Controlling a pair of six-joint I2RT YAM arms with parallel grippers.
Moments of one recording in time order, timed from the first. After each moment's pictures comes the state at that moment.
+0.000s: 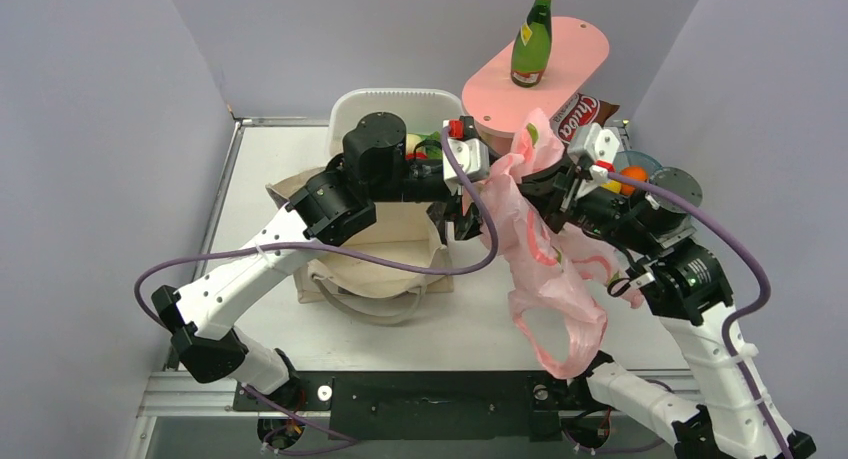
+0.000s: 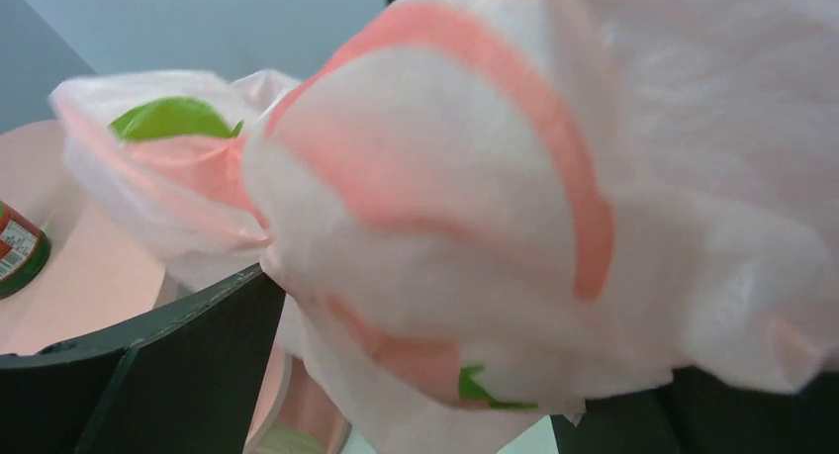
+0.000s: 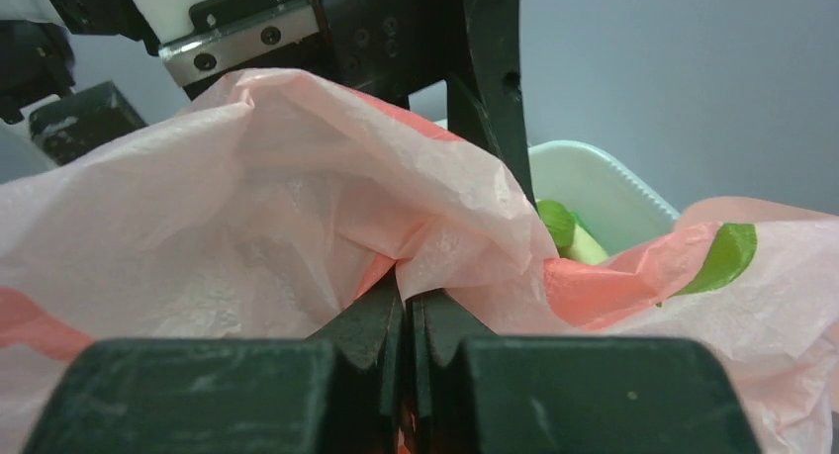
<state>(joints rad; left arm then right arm) -0.94 1.49 1.77 -0.33 0.58 0.25 0.47 0.87 1.39 -0.44 -0.62 -0.07</state>
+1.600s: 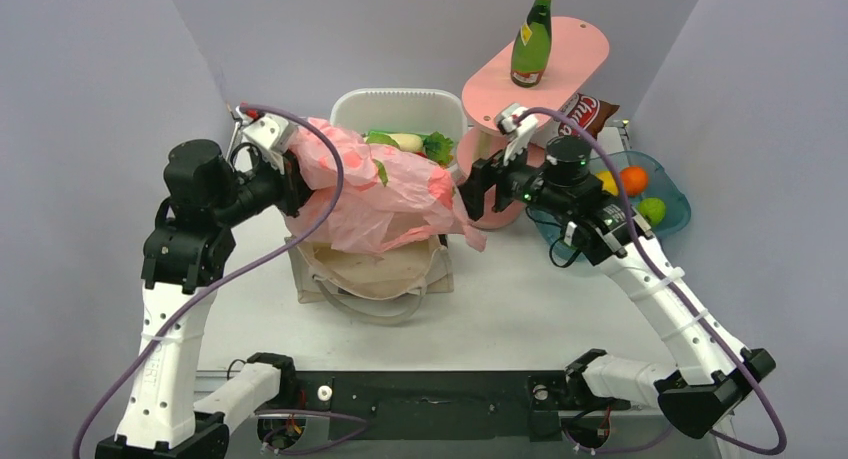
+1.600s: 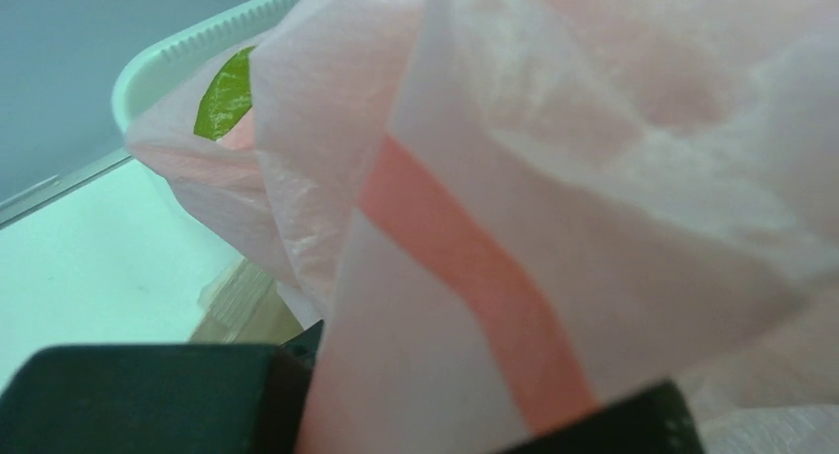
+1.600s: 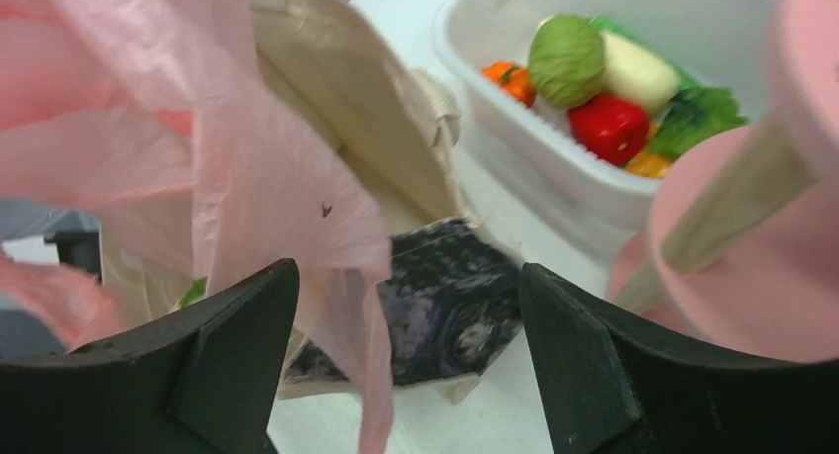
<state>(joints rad) -0.16 1.02 1.47 -0.71 0.56 0.04 0.54 1.15 1.36 -0.45 -0.36 0.14</state>
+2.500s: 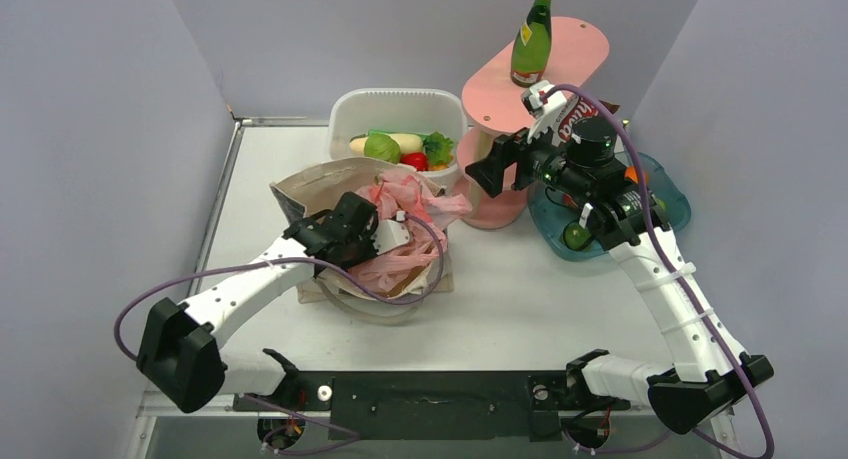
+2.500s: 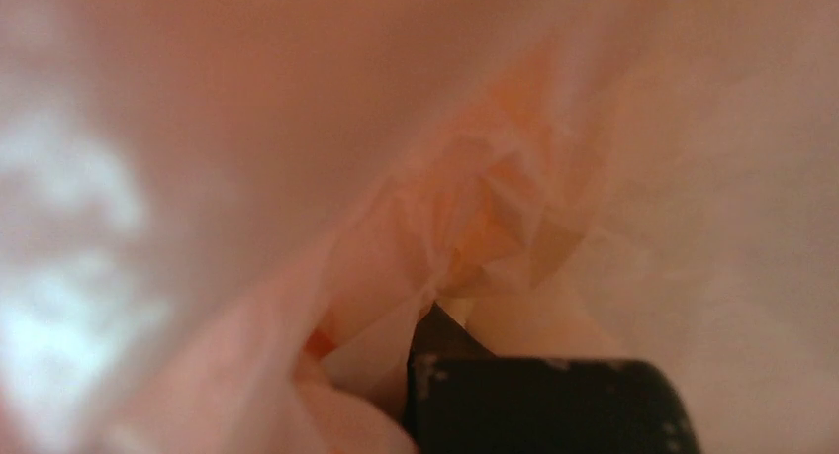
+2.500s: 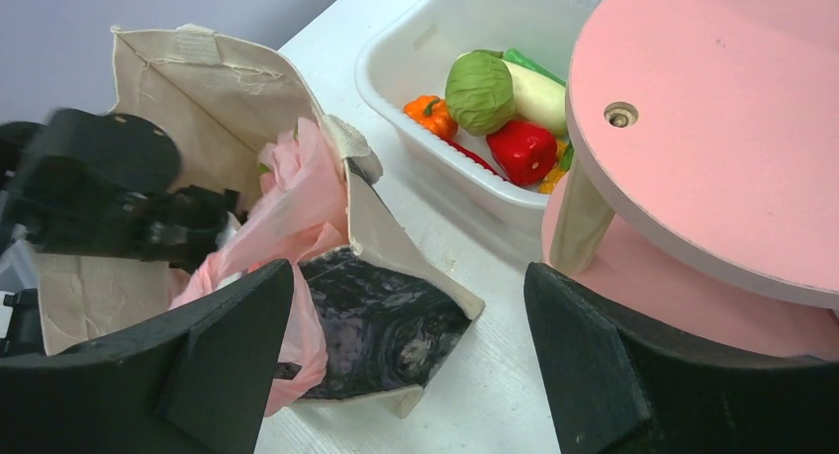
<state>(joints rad) -0.64 1.27 1.00 -0.72 -0.13 0.61 0.43 1.19 1.45 -0.50 -0.37 0.10</state>
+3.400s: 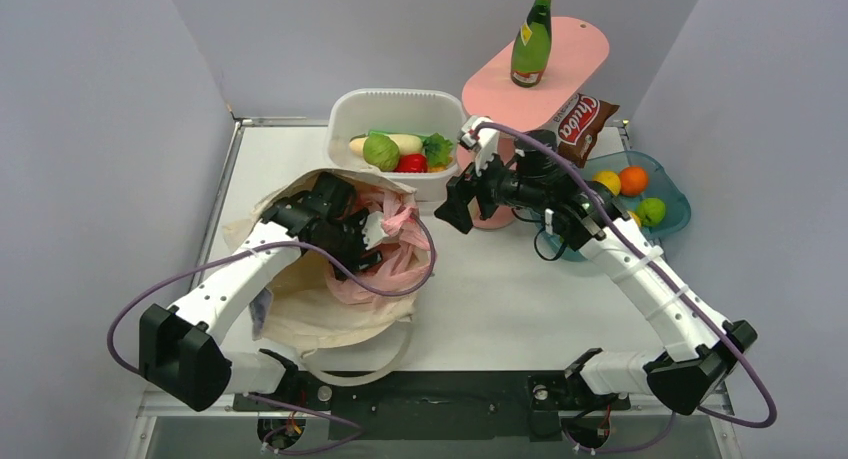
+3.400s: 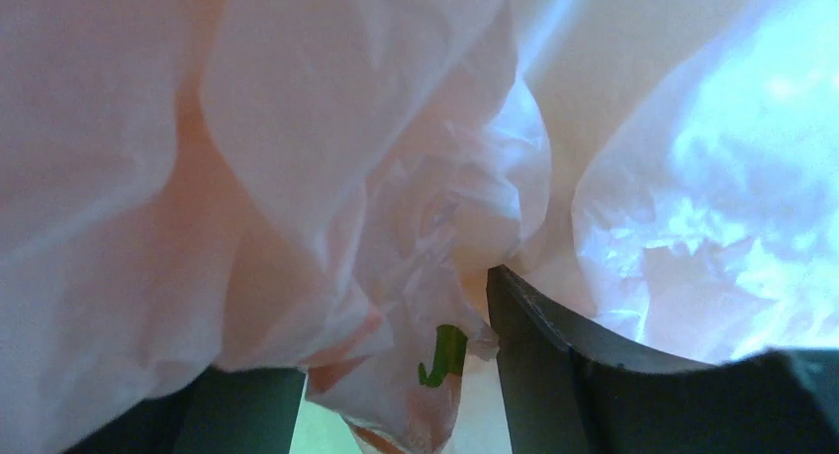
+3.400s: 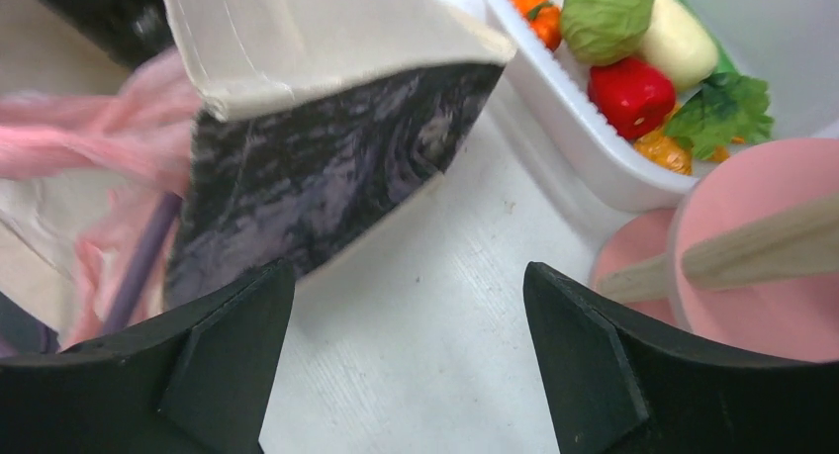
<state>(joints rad) -0.50 1.32 1.11 -0.92 0.28 0.74 0.61 1.27 1.45 -0.61 -0.38 -0.07</state>
